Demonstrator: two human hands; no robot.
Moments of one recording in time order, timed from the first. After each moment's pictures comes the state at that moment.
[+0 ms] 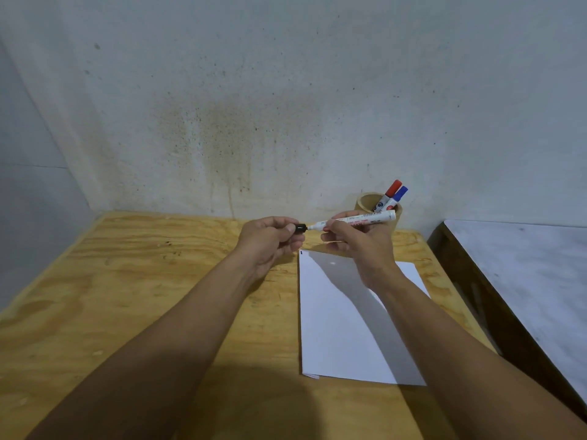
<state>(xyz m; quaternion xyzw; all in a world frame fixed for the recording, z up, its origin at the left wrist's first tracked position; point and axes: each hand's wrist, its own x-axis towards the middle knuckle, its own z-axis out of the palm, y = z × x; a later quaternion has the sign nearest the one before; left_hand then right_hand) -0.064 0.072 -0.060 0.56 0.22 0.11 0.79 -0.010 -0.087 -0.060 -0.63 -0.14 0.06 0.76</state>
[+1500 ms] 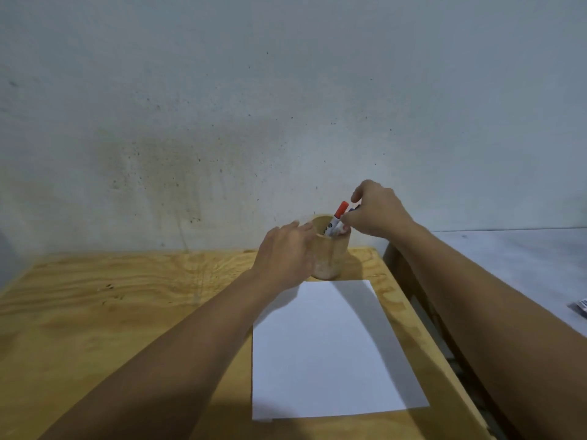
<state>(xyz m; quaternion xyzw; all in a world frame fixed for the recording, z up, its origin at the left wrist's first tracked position) -0.017 -0.009 -0.033 0.96 -0.05 0.18 0.19 0.086 -0.156 0.016 -0.96 -0.13 -0.07 0.25</state>
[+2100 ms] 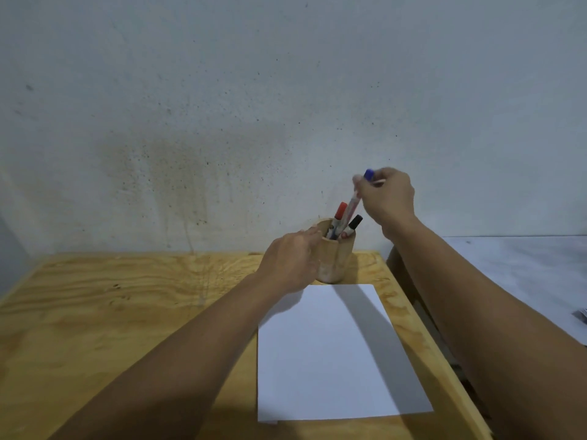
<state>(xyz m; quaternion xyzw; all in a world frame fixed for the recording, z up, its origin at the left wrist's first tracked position) -0.014 -0.005 -0.037 0.96 -0.03 0.14 0.23 0.074 -0.145 0.036 -0.82 -0.04 -0.16 0.54</state>
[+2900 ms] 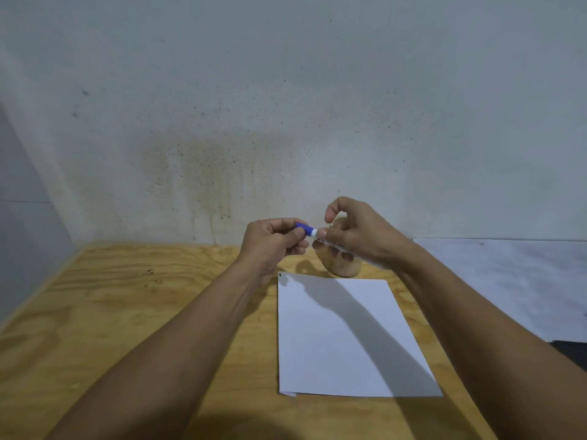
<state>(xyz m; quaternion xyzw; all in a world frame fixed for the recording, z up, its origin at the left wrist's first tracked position) -0.062 0.035 -0.016 0.65 0.08 0.15 0.74 -0.006 -0.129 0.024 -0.82 -0.30 0.12 0.47</state>
